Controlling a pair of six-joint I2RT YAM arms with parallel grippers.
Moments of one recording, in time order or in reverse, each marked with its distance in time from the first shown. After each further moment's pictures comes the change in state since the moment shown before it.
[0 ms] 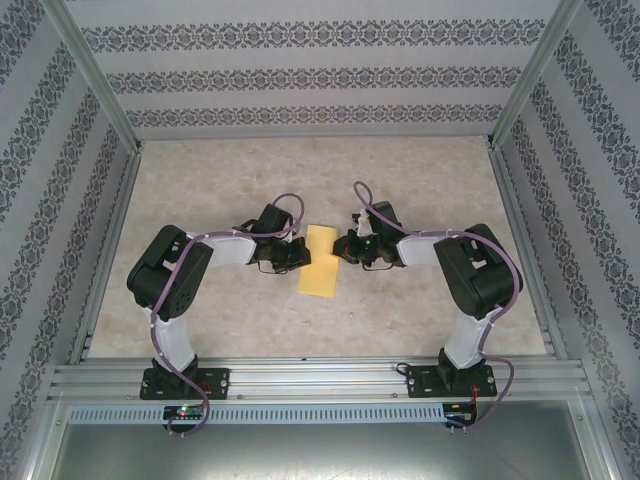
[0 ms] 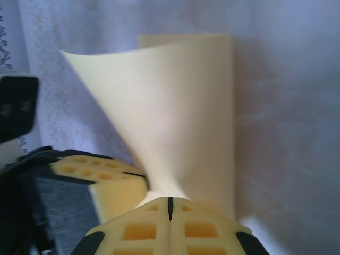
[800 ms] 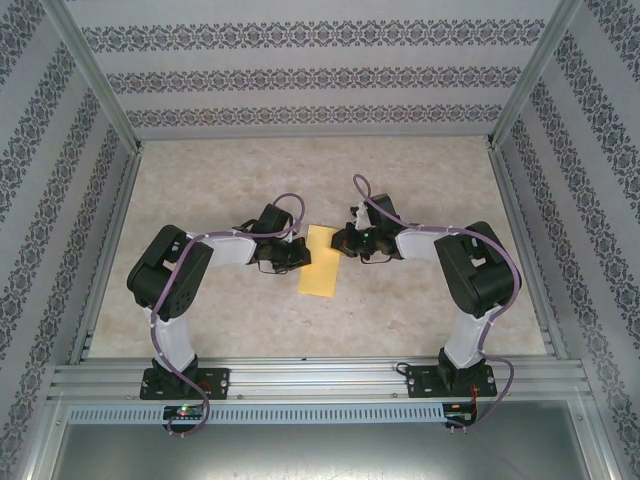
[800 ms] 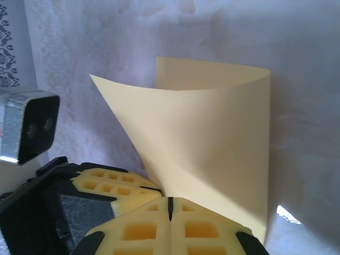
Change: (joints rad) left arm 0.000 0.000 0.001 0.000 0.000 0.011; right arm -0.014 0.007 0.076 -0.071 0.000 -0.016
